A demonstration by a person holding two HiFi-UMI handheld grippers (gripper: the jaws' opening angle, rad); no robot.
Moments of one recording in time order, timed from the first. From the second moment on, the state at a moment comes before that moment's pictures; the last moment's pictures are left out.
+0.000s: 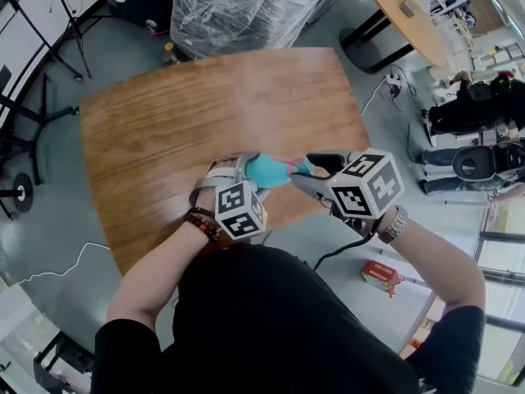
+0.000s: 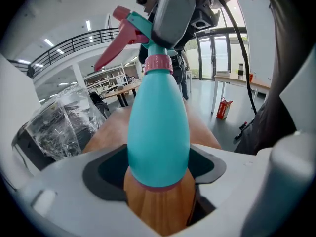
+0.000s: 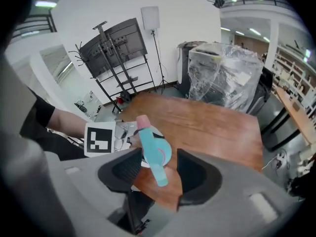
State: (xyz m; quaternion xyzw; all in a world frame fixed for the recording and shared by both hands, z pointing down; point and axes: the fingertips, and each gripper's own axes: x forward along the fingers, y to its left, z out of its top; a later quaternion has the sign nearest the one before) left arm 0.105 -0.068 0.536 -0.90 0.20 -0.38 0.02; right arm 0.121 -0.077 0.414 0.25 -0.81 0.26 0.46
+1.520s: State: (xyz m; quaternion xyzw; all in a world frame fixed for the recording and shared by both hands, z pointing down) left arm 0.075 -0.164 0.641 -0.90 0.30 -0.31 -0.11; right arm 0.110 -0.071 0.444 0.37 -0.86 0.09 0.33
